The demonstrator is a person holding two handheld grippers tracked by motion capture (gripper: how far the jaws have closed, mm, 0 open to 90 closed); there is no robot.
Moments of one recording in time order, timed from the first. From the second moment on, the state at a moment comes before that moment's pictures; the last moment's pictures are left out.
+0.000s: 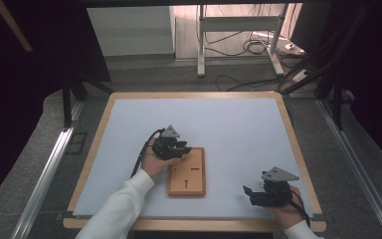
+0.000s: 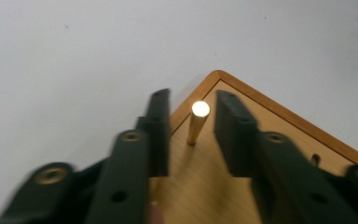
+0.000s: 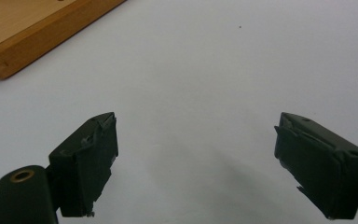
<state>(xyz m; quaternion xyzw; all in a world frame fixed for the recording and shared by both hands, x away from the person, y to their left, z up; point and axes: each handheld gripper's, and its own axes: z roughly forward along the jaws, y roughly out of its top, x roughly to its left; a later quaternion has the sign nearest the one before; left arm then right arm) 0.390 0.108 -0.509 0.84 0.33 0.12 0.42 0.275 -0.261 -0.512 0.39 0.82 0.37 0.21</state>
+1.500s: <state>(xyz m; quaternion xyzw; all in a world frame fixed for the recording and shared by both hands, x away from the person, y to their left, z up) 0.387 0.118 -0.512 0.86 0.30 0.11 0.39 0.263 -0.239 -0.509 0.34 0.83 0.38 0.22</state>
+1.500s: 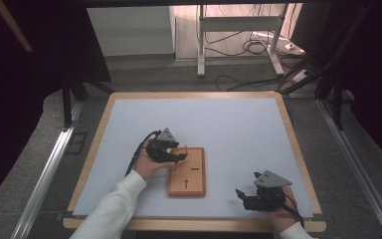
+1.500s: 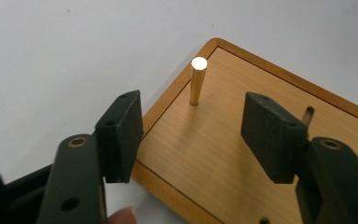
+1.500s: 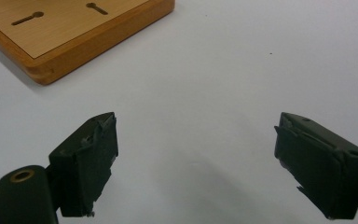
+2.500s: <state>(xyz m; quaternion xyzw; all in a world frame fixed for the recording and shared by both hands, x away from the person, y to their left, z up) 0.410 0.108 -0.518 0.86 0.28 0.06 0.43 0.251 -0.183 -0.509 0.23 0.87 0.36 0.25</state>
